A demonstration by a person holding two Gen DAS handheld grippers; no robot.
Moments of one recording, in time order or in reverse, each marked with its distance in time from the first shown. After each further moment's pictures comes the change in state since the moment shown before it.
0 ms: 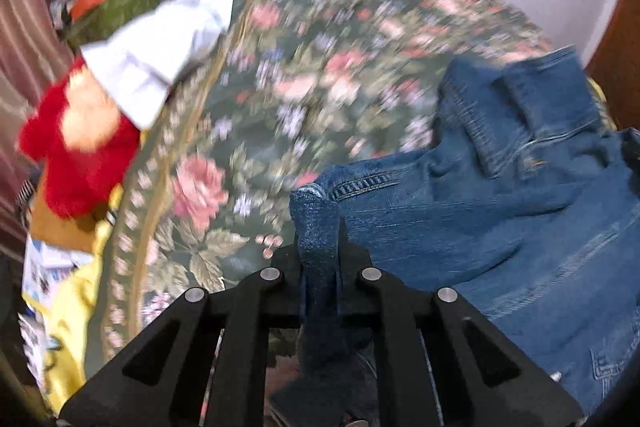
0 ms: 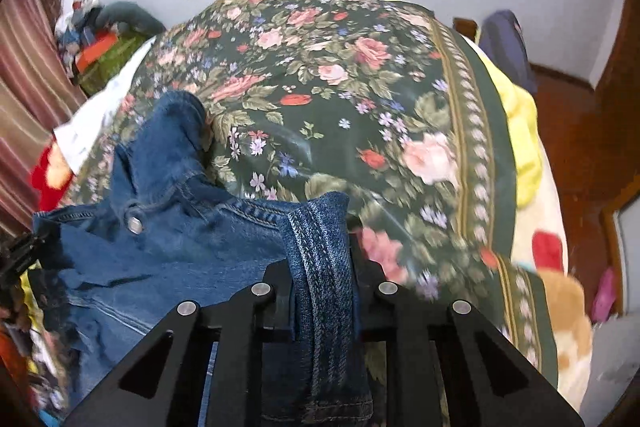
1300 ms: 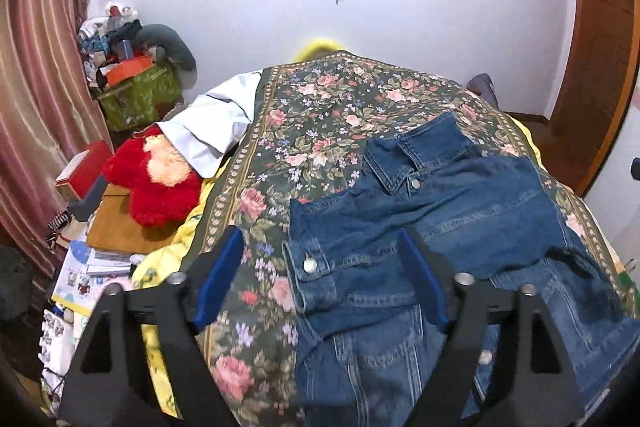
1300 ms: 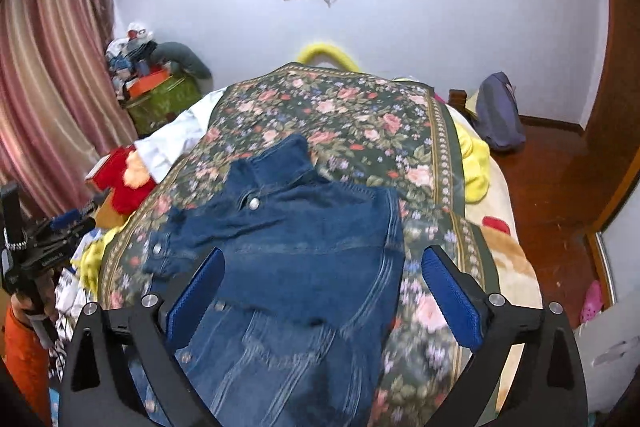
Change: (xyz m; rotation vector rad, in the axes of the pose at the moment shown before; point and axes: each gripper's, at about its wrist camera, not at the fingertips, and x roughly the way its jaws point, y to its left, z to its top) left arm -0.232 -0.027 -0.102 0.049 -0.354 0.002; right arm -0.245 0.062 -0.107 -0.044 -0.232 0.054
